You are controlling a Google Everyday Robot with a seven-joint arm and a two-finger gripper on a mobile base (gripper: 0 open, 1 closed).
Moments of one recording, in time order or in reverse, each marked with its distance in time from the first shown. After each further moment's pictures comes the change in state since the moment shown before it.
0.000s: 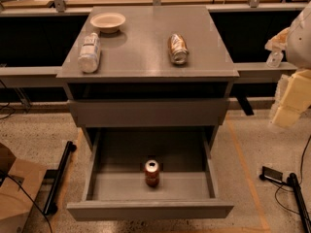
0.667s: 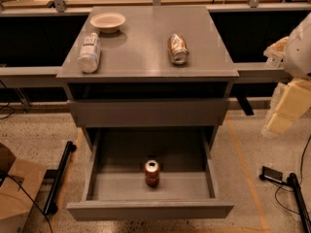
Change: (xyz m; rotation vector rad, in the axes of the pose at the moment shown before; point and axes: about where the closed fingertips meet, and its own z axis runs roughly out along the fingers) arm 0.004 0.002 0.015 0.010 -0.042 0.029
